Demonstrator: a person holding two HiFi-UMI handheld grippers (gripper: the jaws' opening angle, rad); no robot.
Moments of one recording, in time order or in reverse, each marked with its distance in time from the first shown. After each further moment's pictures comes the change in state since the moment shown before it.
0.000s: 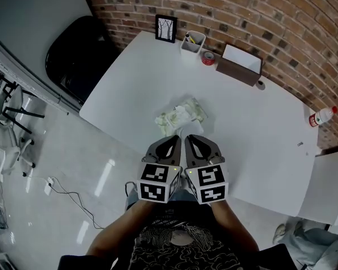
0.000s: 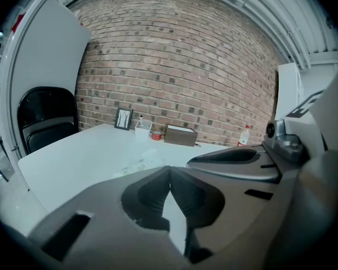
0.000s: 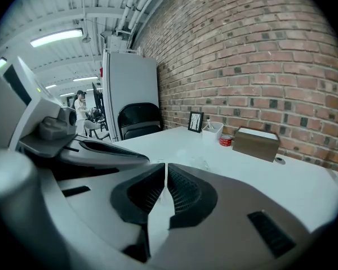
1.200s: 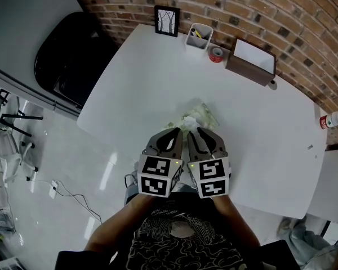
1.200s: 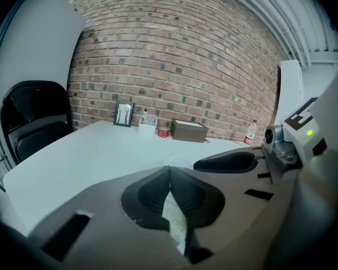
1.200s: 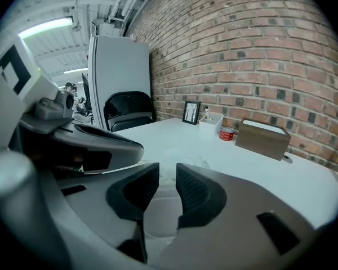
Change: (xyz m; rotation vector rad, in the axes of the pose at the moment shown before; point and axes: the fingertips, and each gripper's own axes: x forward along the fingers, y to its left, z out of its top) left arm 0.059 0.062 0.010 0.017 0.059 -0.042; right arm 0.083 -0.022 -0.002 0.016 0.081 -0.062
